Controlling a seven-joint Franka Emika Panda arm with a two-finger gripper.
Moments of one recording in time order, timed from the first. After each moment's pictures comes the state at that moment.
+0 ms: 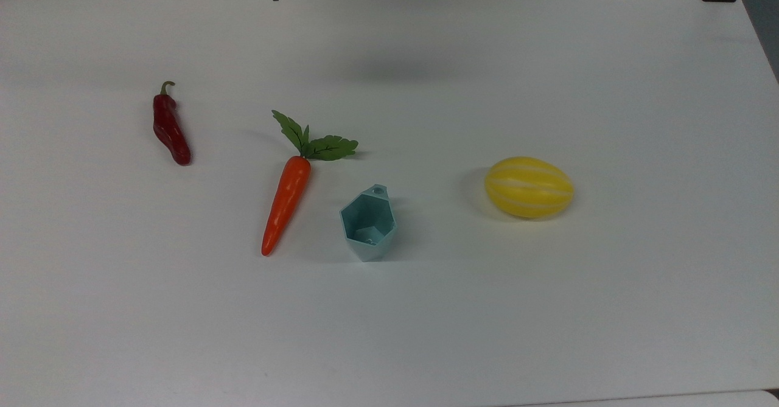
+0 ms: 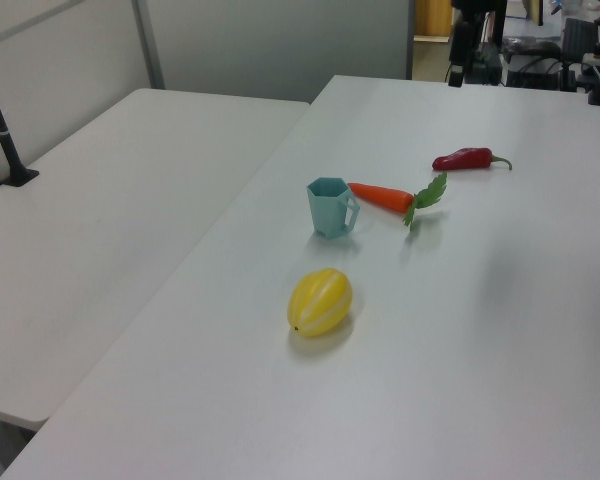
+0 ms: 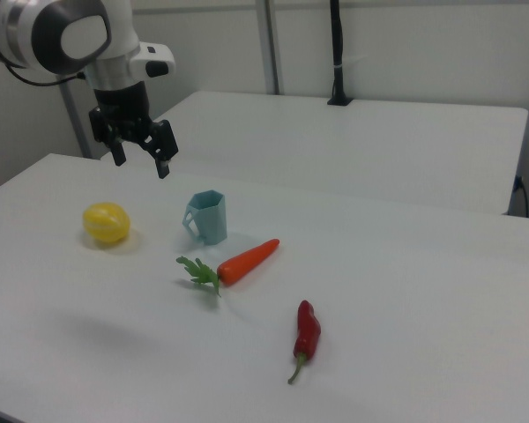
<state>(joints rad) 0.01 -0.02 0.01 -1.67 0.10 1.74 -0.05</state>
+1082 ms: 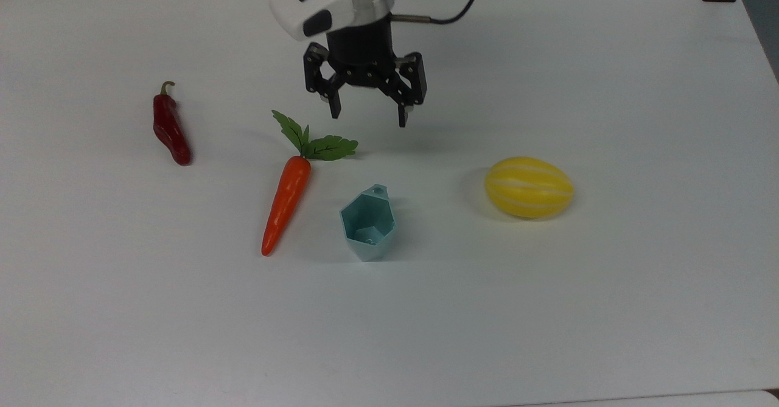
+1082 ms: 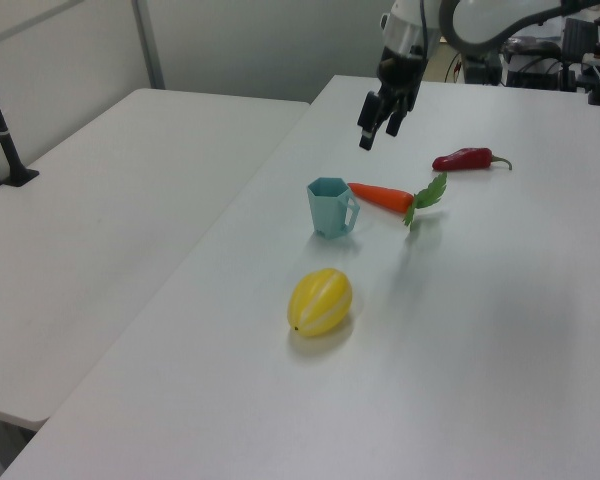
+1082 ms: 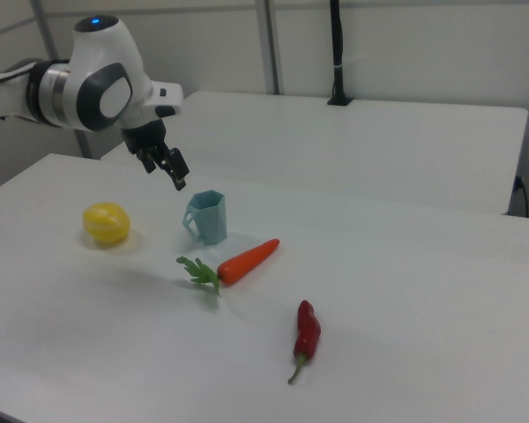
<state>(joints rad) 0.11 0.23 0.04 -1.66 0.04 2.17 0.32</state>
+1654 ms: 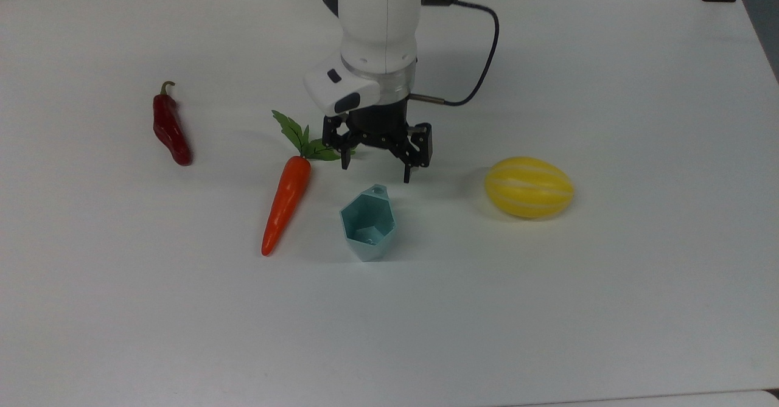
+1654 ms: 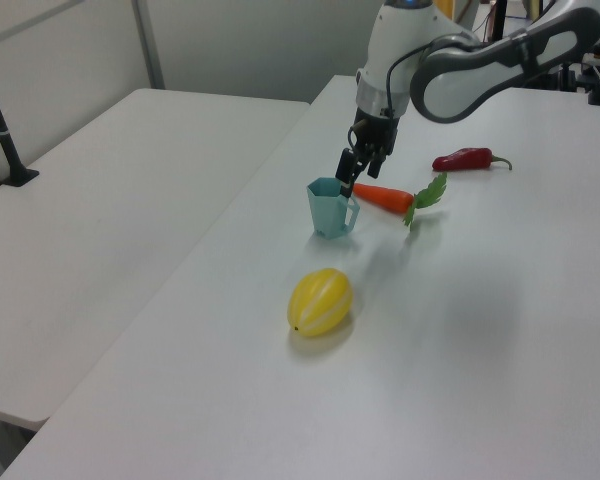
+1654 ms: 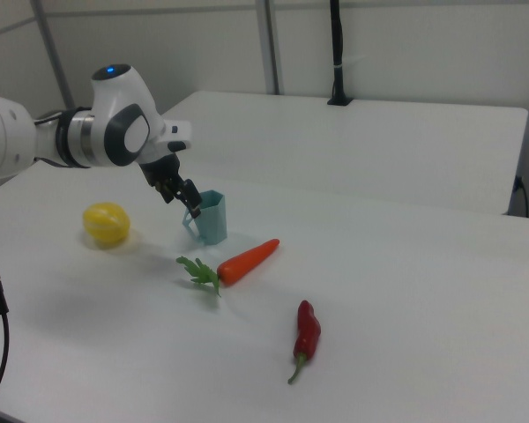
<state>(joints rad) 0.14 0.42 0.05 -1.62 -0.10 2.29 0.44</state>
